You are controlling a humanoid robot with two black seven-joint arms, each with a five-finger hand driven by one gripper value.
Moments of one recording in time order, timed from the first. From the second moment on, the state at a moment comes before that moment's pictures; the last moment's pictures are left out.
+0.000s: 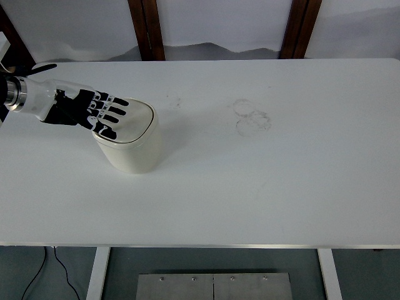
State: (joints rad) left arm -1.70 0.85 0.53 -1.33 -0.12 -0.43 0.23; right arm 0.05 0.00 0.22 0.16 -0.38 -0.02 -0.06
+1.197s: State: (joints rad) left arm -1.80 0.88 0.44 -1.31 -0.14 -0.43 0.22; right arm 0.05 0.00 0.22 0.16 -0.38 -0.02 -0.06
